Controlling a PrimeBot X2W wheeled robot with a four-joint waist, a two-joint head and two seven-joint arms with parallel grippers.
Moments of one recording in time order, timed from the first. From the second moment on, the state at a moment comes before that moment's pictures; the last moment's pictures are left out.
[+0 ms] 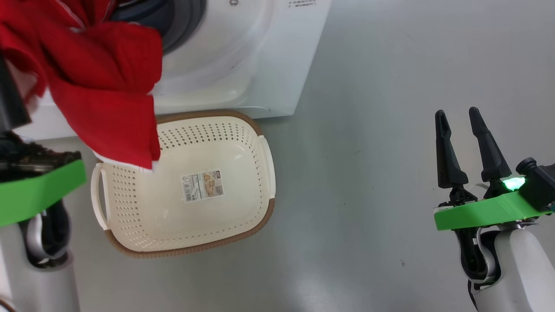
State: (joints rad) left arm -0.57 0.08 0.18 -0.10 -0.25 -0.12 -0.26; right arm -0.28 -0.06 -0.02 0.17 0.42 0.12 -0.26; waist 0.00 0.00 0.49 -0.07
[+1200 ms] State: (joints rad) left arm -0.72 0.09 -0.01 0.78 -0.23 -0.13 -0.26; right arm -0.38 -0.06 -0.02 0.11 0.42 0.12 -0.26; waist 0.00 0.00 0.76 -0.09
